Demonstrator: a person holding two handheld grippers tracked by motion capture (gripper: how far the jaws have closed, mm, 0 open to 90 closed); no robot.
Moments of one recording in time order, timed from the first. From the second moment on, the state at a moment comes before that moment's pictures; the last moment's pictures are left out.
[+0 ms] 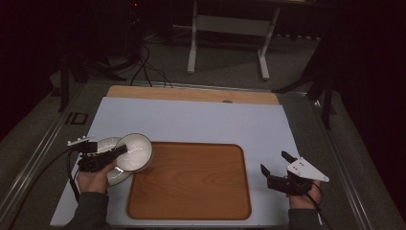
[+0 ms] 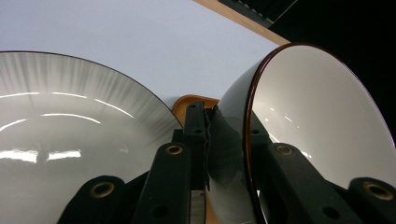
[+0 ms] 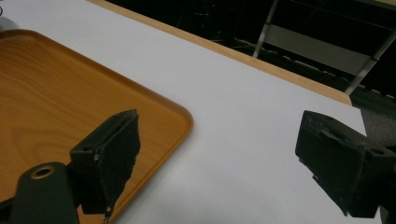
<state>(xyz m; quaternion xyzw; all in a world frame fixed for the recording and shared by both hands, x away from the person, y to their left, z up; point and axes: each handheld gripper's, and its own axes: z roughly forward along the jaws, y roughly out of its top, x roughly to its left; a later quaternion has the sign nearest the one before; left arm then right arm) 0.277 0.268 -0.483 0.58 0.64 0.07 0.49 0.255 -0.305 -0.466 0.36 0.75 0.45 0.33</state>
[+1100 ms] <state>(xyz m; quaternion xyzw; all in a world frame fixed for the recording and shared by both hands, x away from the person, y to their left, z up) 0.279 0.241 -0.480 0.60 0.62 0.05 0.50 0.255 -0.304 -0.466 0.36 0.75 0.45 0.33</state>
